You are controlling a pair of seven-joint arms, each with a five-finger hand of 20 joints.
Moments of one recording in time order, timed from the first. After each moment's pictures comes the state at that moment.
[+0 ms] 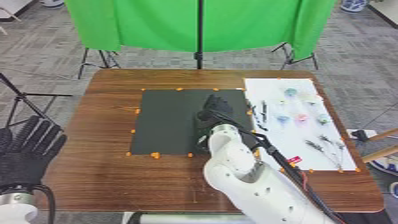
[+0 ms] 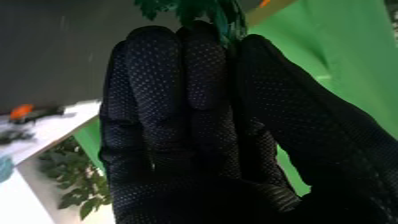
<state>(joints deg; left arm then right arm) 136.6 -57.1 -108.7 -123.1 2.6 13.6 22.3 -71.1 -72.5 39.4 -98.6 -129.0 10.0 51.1</state>
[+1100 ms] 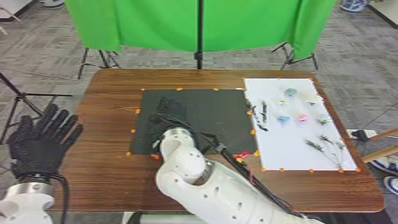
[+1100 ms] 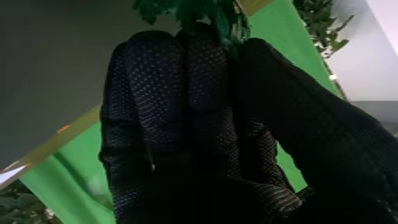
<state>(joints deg) 133.2 -50.3 -101.7 -123.4 1.7 13.4 27.5 -65.1 -87.2 30.1 -86.6 -129.1 15.4 49.5</state>
